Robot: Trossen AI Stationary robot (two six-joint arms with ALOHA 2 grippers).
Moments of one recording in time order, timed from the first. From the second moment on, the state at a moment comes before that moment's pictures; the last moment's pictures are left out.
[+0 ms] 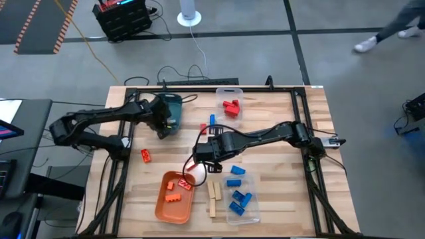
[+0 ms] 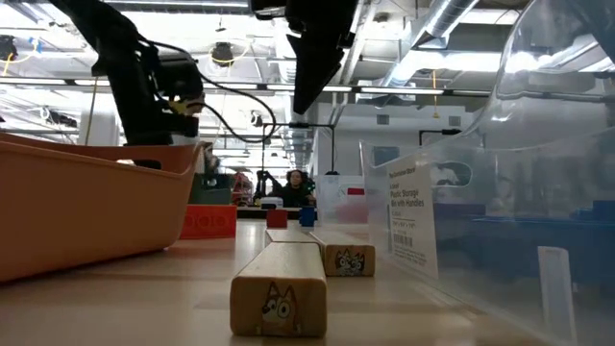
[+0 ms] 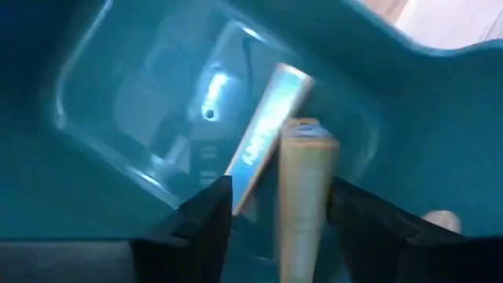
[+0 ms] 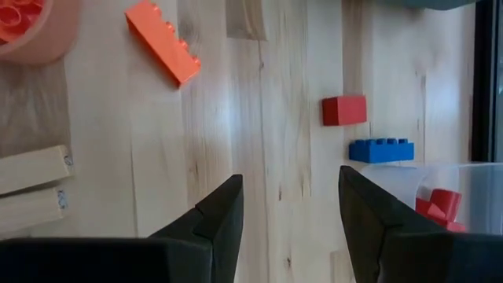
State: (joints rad) left arm 0.59 1.23 0.67 -0.58 -0.12 0.11; right arm 0.18 2.16 2.10 -1.21 0.39 0.12
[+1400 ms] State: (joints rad) left arm -0.28 0.83 0.76 -1.15 -0.07 0.17; right arm 0.12 2.16 2.10 -1.28 0.39 0.18
